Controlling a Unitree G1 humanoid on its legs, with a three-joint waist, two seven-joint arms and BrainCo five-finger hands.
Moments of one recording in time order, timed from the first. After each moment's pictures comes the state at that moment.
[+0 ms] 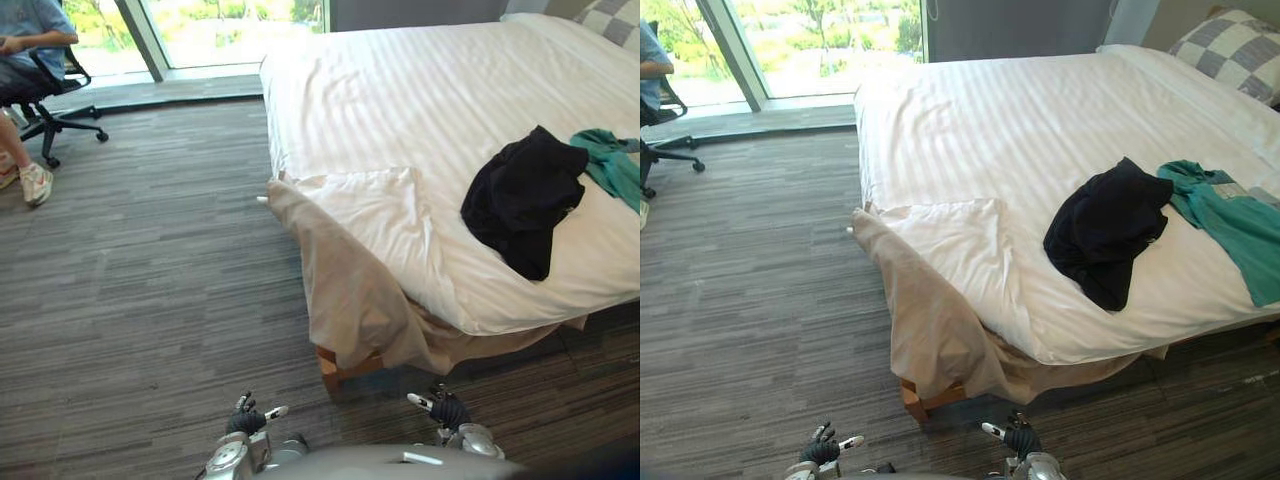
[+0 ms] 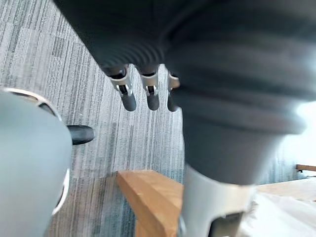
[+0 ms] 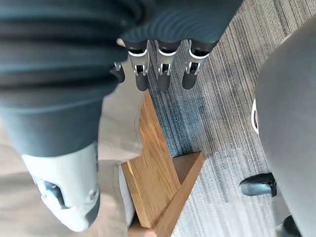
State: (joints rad) left arm 0.13 0.11 0.00 1.03 -0.33 -0.11 0.07; right arm 0.07 -0.05 0.01 1.06 0.25 -0.16 0.06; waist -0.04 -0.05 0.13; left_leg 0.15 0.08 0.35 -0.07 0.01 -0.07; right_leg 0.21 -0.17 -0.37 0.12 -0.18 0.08
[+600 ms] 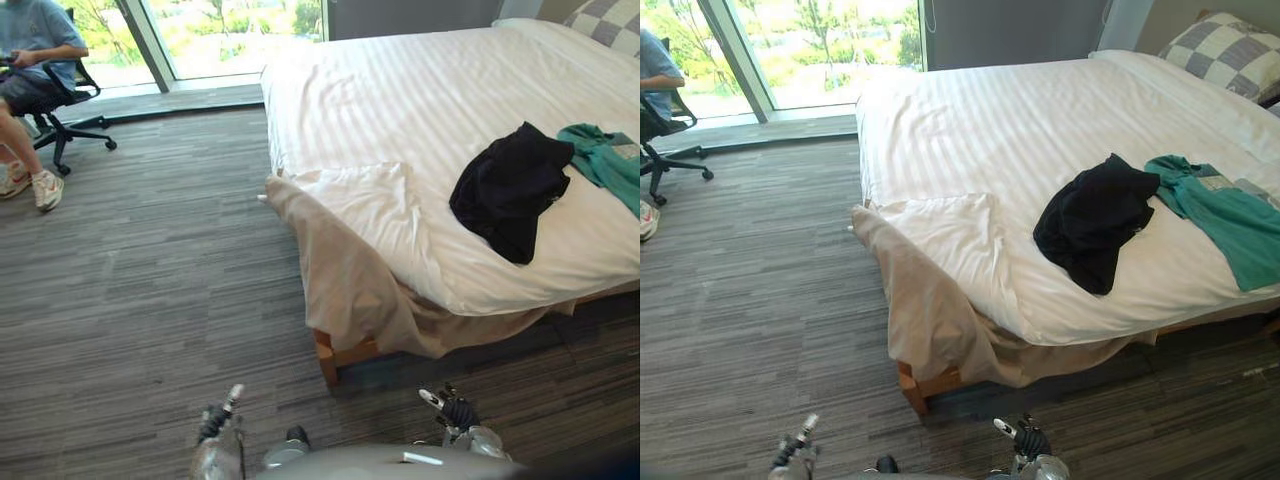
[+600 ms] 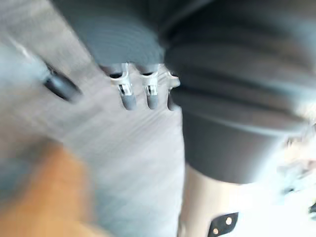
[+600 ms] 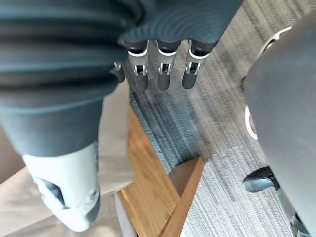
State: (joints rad) left arm 0.08 0.17 0.26 0.90 -1.18 -0.29 0.02; right arm 0.11 -0.06 -0.07 0.98 0.27 -0.08 0.06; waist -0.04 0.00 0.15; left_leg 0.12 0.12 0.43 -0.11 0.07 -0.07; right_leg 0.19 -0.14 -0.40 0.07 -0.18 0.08
